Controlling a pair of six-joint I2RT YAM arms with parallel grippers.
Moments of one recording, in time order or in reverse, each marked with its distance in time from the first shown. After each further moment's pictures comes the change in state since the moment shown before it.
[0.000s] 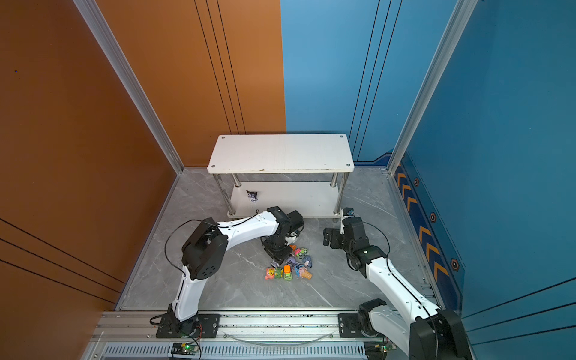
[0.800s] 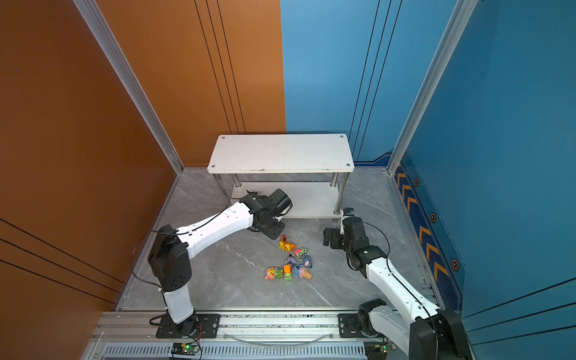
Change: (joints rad) left arm 0.076 -0.307 -0.045 0.207 -0.253 -0.070; right arm 0.000 0.000 0.000 0.000 0.000 0.000
